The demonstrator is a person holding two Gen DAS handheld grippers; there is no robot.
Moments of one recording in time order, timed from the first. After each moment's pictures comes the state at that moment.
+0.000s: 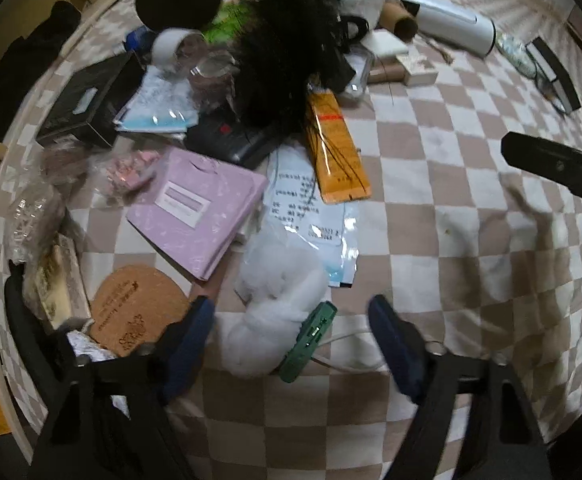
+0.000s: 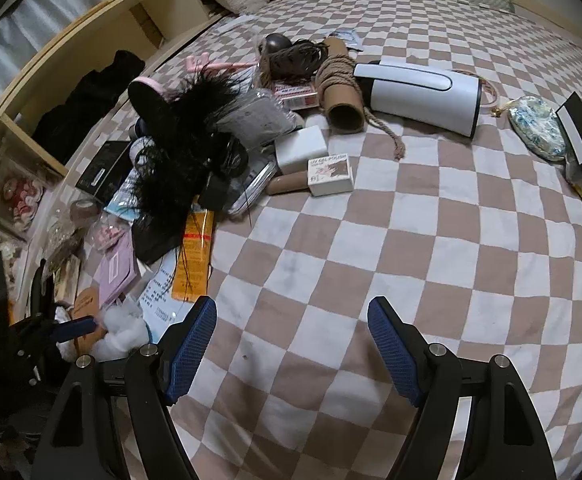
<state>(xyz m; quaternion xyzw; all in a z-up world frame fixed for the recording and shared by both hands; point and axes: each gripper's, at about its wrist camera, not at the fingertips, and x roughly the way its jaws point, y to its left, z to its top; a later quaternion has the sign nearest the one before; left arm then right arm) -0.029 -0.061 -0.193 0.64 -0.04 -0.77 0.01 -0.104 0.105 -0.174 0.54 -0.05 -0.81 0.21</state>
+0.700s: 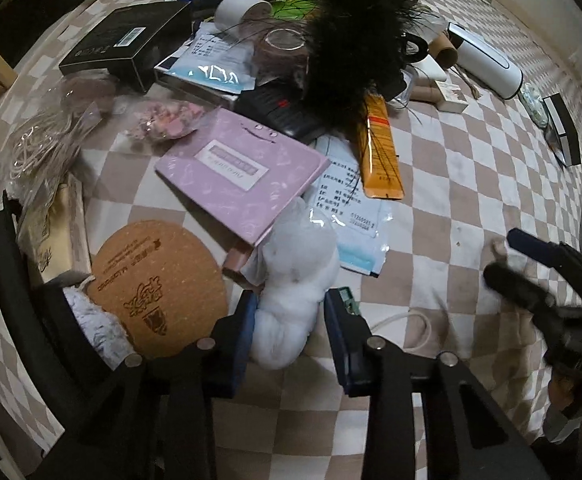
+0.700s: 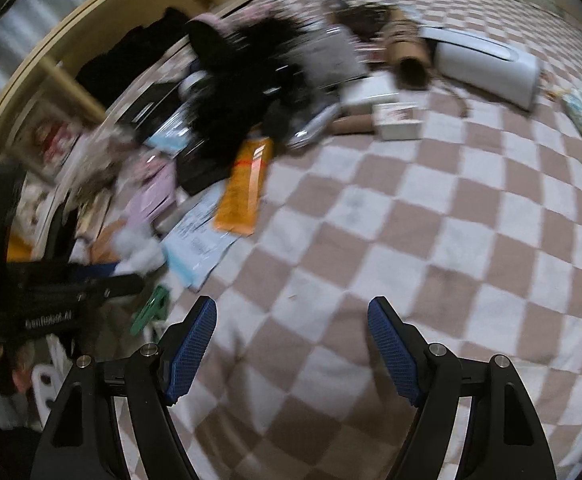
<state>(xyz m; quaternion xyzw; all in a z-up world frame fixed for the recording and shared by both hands) -0.019 -0.117 -0.188 0.64 0.06 -0.77 0.03 -0.060 0.069 -0.197 0.55 0.00 -0.78 0.30</state>
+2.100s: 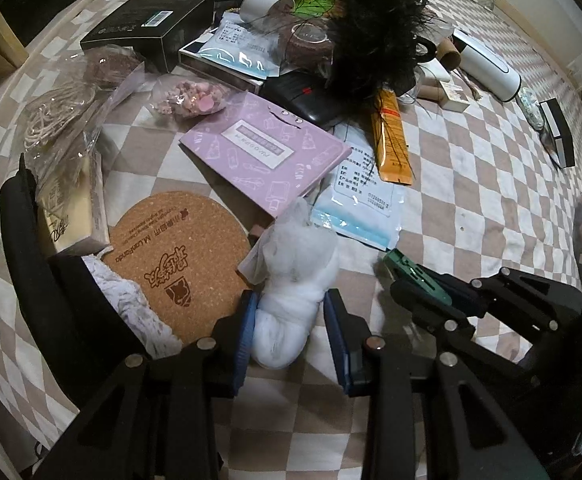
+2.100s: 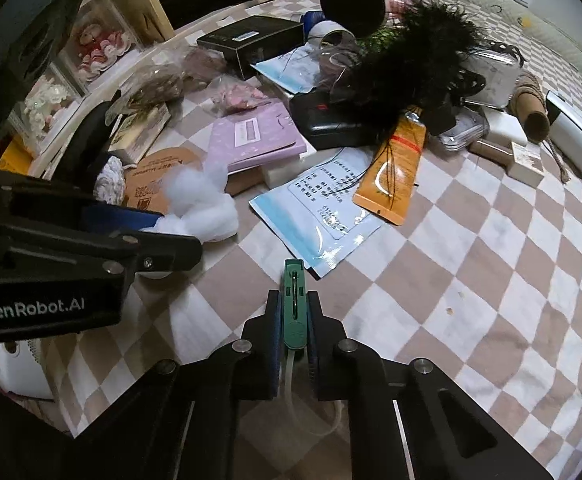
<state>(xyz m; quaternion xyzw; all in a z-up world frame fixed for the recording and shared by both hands) -0.001 -0.133 -0.182 0.64 0.08 -0.77 0.03 -0.019 -0.013 -0.203 0.52 0.10 -0.77 0.34</state>
